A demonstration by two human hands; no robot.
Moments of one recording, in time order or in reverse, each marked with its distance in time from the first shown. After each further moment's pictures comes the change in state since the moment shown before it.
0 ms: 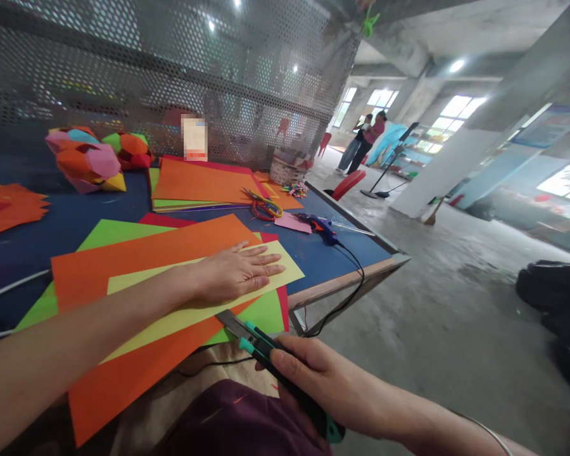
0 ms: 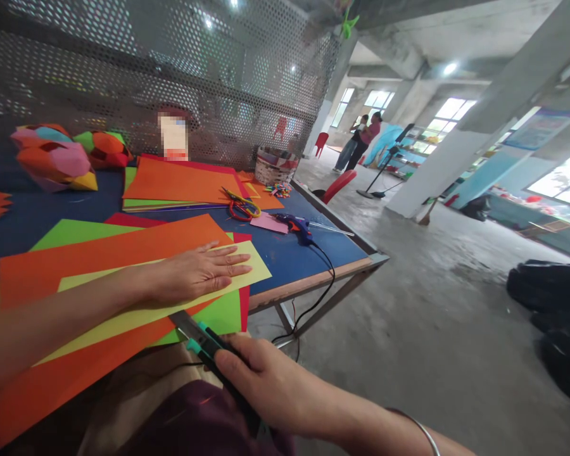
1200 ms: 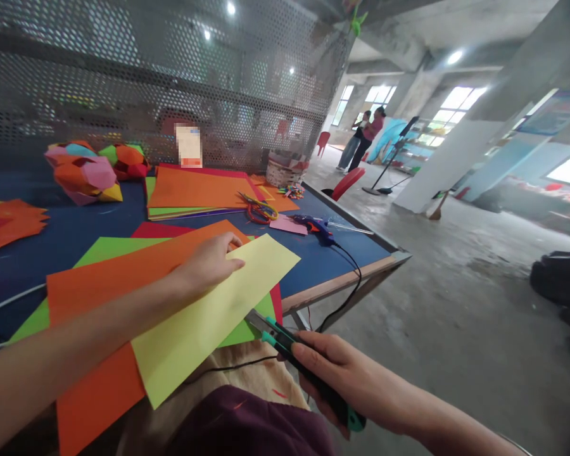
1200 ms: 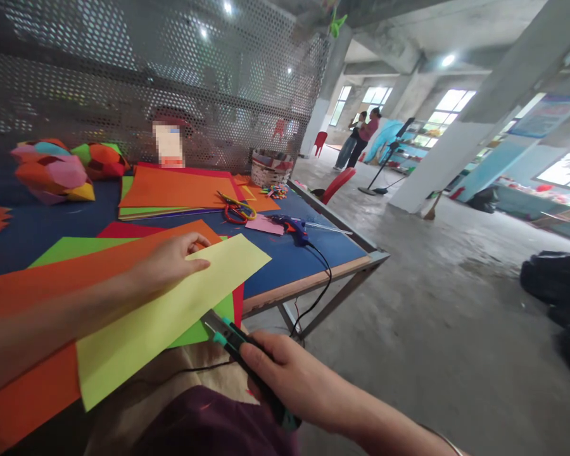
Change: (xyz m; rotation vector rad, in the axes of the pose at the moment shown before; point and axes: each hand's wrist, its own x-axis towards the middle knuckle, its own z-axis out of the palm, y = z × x) left_hand -0.001 0.005 -0.008 -0.286 0.440 -0.595; right_hand -0.014 0.028 -0.017 0.211 0.036 0.086
